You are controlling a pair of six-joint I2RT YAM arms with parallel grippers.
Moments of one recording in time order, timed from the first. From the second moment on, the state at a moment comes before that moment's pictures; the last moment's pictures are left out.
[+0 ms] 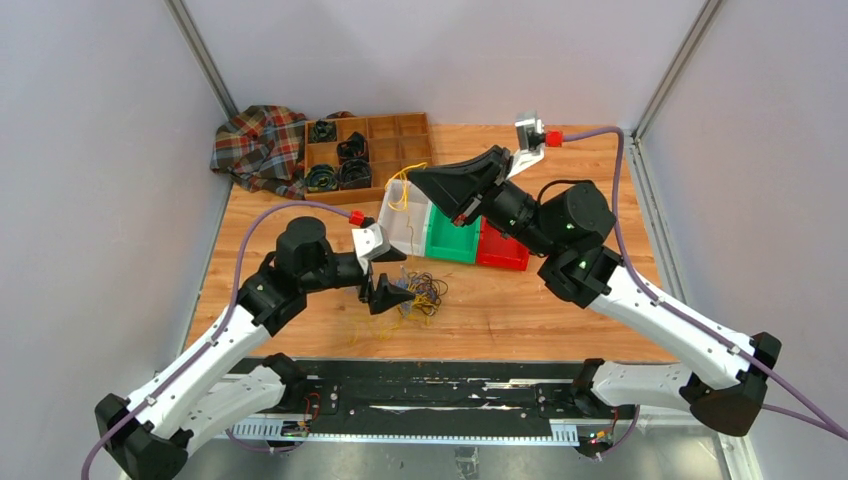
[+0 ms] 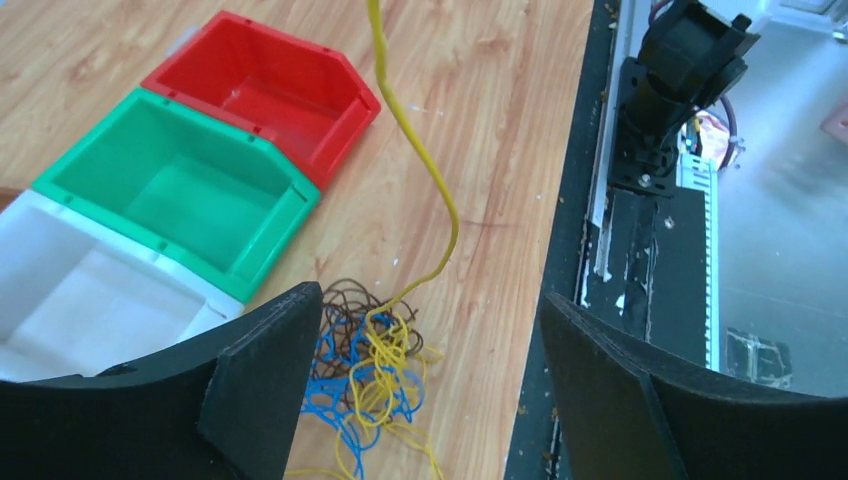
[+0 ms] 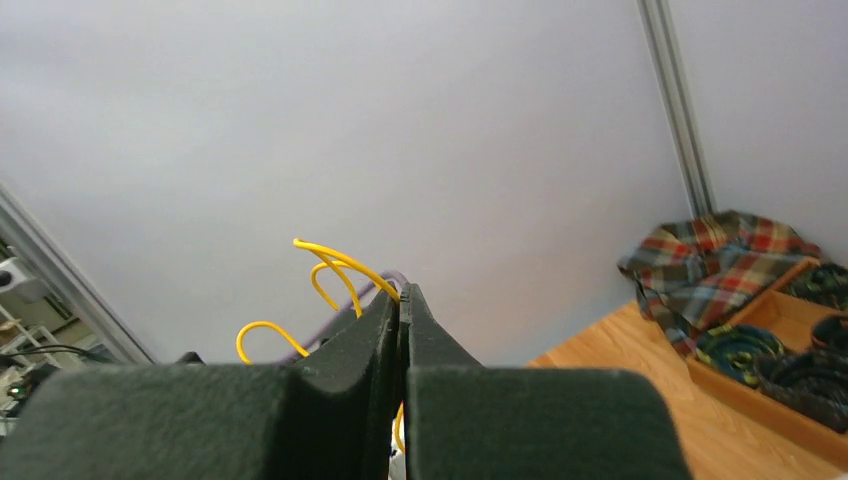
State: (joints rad) left arm -0.62 0.81 0.76 -0.26 0.67 0.15; right arm 0.95 1.13 1.21 0.35 -0.14 0.54
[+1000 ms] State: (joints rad) left arm -0.63 0.85 1.36 -0.47 0.61 0.25; right arm 0.95 1.07 0.81 0.46 -0.20 0.38
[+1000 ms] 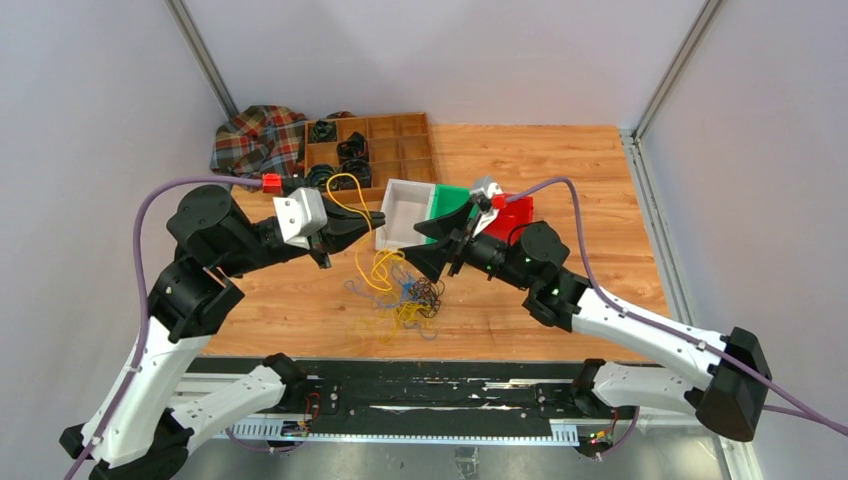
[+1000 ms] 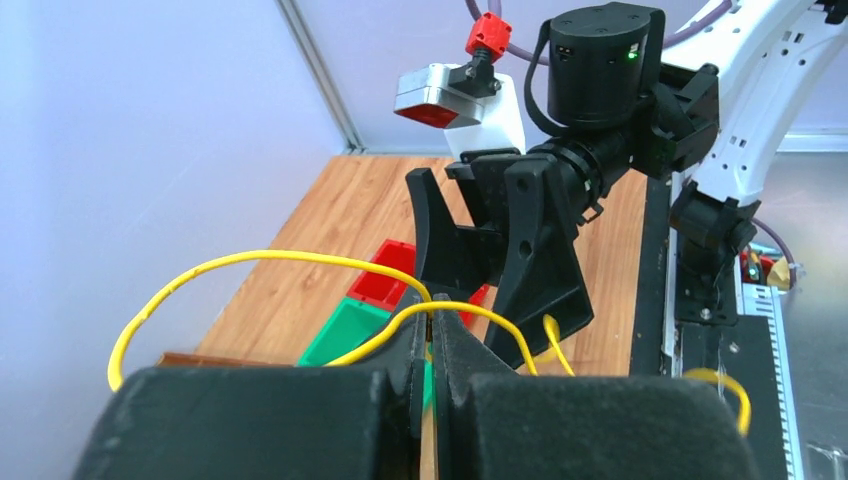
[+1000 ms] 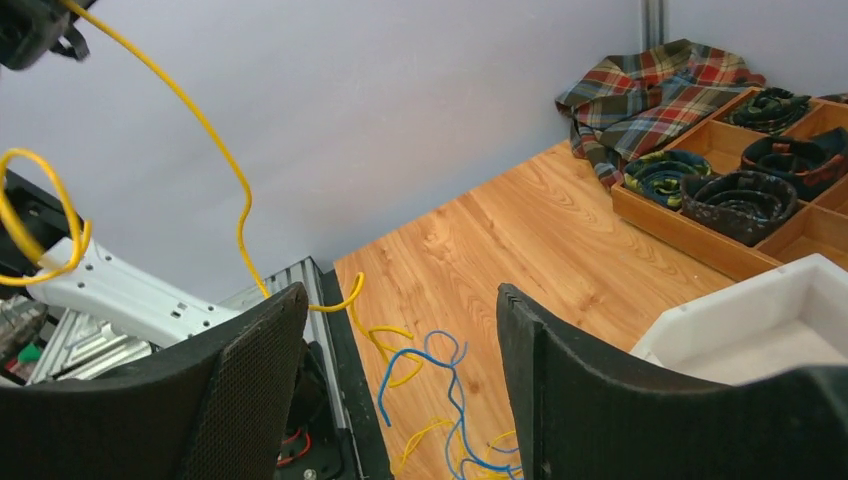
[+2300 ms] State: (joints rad) left arm -0.63 0.94 1.63 -0.59 0.49 0.42; right arm 1.04 1.23 0.71 0.64 -0.03 0.27
